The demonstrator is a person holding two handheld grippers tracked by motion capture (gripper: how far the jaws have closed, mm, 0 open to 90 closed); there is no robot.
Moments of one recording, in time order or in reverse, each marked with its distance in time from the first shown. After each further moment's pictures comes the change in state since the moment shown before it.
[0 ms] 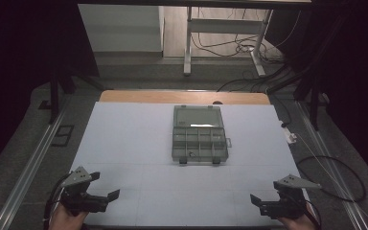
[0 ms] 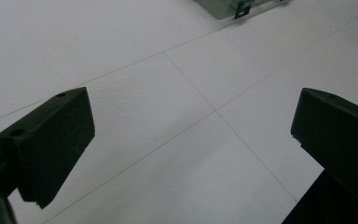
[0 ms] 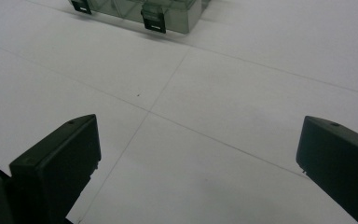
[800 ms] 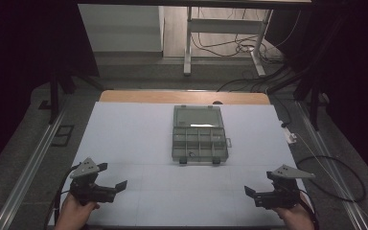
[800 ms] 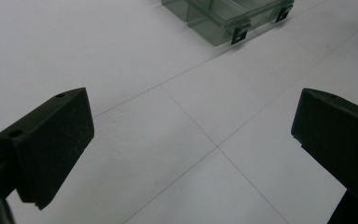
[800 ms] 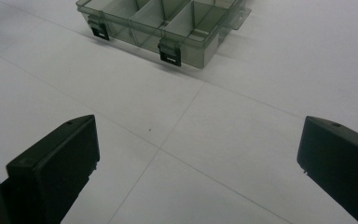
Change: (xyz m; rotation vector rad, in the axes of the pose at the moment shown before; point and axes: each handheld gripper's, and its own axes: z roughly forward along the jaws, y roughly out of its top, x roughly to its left) left arm 0.002 0.021 0.019 -0.047 -0.006 0.040; right arm 0.002 0.025 0.011 -0.045 0.053 -0.055
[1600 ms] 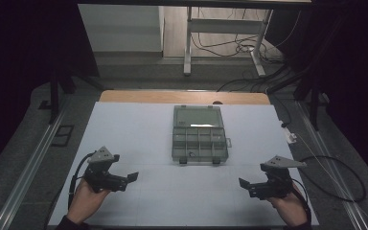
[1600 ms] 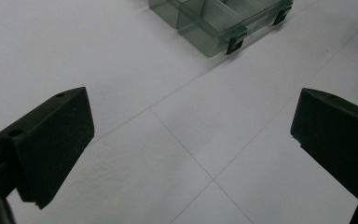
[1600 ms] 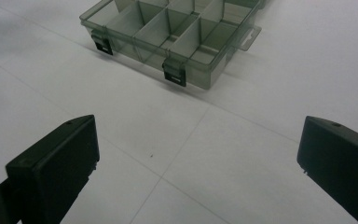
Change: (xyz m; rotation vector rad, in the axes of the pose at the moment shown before) left arm 0.000 0.030 0.027 0.051 -0.038 0.009; right arm -0.003 0.020 0.018 0.005 0.029 -0.012
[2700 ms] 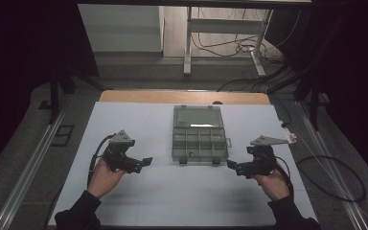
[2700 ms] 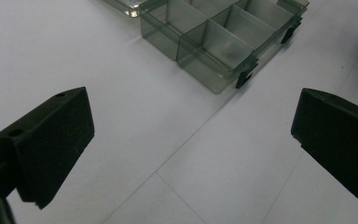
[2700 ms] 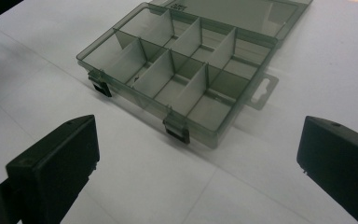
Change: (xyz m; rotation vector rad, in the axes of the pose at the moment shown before) left arm 0.016 0.047 0.049 0.025 -0.051 0.082; right arm -0.007 0.048 0.046 0.000 0.053 0.000
